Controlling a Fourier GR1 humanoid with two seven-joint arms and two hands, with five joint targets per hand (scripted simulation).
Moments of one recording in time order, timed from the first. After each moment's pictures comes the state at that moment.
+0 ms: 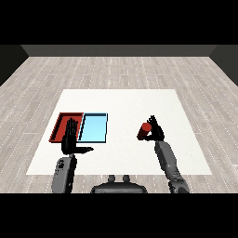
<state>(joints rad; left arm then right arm) -0.01 0.04 0.07 -1.60 0.13 -0.10 -0.47 -0.43 -0.11 -0.18 -0.77 -0.24 0.29 -0.45</state>
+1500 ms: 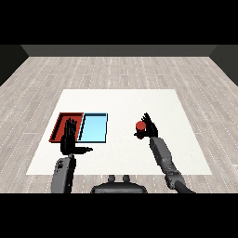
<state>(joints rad) 0.00 0.05 0.07 -1.61 0.15 -0.11 -0.47 -0.55 -0.08 -0.15 -0.64 -0.22 0.21 -0.42</state>
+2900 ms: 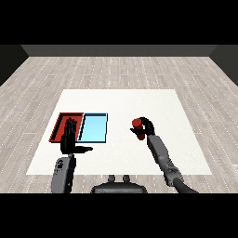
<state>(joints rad) -0.01 0.05 0.07 -1.62 0.15 -0.11 -0.45 -0.61 -0.06 -0.10 -0.60 -0.07 -0.04 -0.43</state>
